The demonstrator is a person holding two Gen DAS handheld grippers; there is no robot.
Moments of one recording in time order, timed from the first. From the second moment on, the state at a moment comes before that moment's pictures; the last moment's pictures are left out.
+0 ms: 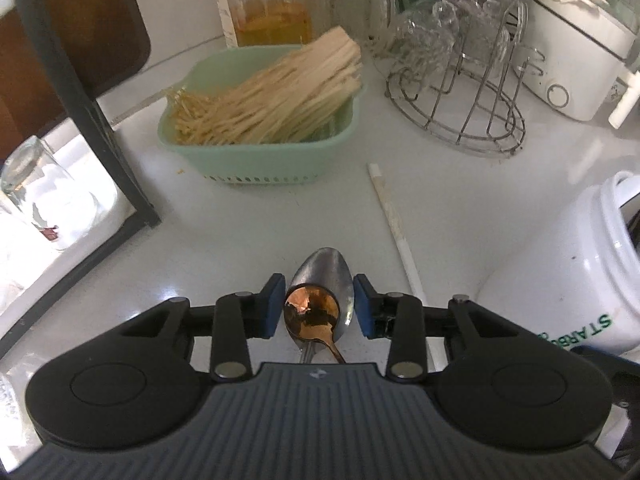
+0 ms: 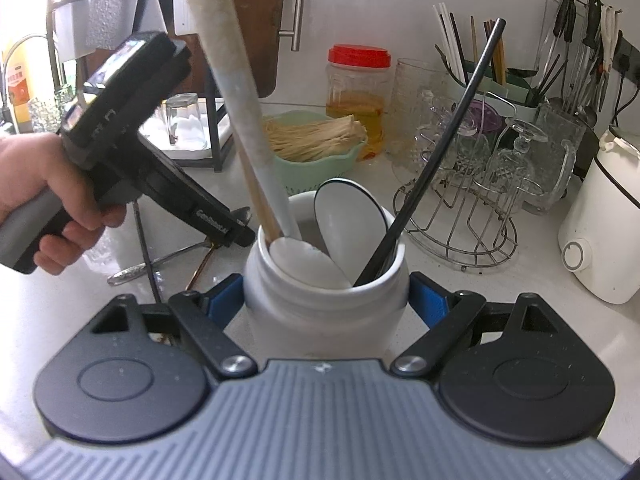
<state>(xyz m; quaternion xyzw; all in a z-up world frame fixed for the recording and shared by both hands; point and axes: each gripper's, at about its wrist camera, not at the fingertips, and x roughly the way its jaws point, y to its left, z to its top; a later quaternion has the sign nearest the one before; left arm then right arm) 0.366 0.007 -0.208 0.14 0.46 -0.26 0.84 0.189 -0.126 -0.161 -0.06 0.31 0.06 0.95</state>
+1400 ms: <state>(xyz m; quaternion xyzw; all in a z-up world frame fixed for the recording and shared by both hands) 0.314 0.033 -0.090 0.05 0.35 -0.20 0.91 0.194 -0.125 -0.161 -0.07 0.30 0.08 0.95</state>
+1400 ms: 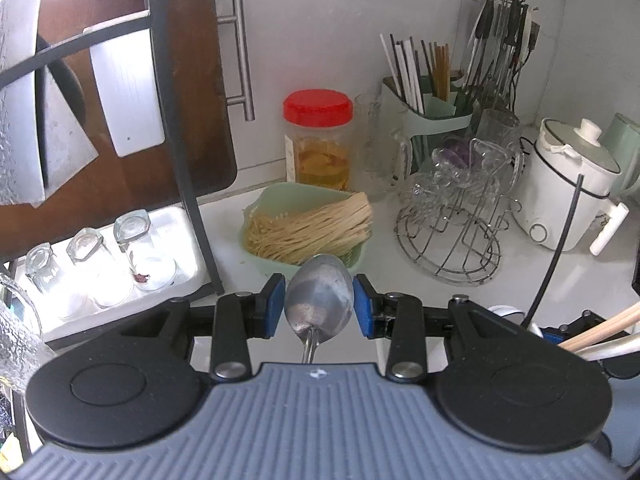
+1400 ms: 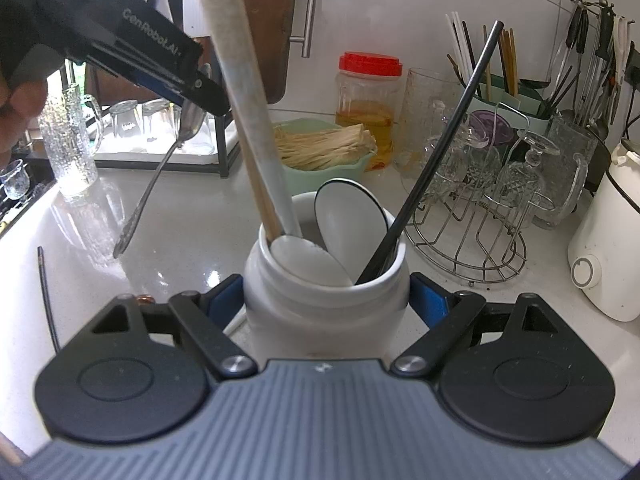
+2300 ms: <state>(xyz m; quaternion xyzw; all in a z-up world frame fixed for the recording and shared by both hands) 0.302 -0.018 0.013 -0.01 0.26 -0.30 0.92 0.194 -0.125 -0.162 -0.07 0.30 0.08 0.95</state>
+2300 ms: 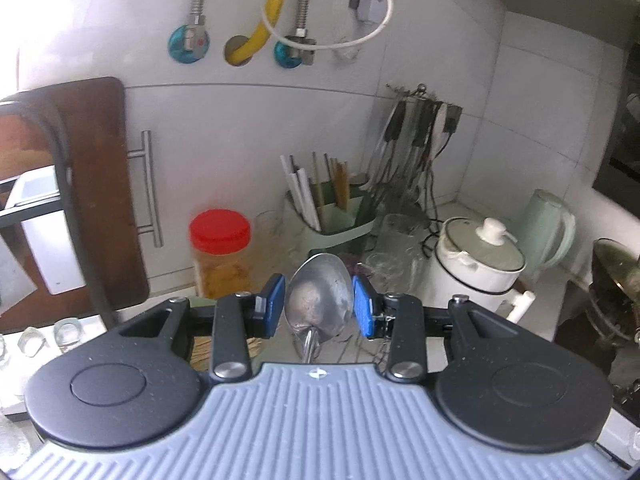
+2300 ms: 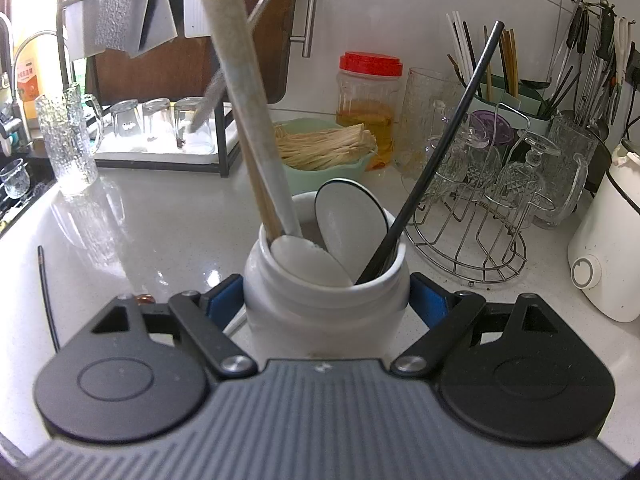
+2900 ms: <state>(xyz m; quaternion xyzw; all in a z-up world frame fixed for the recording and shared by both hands) 0.310 -0.052 -0.009 -0.03 0.27 -0.34 0.90 0.193 -0.125 -0.162 -0.07 0.30 0.08 0.95</state>
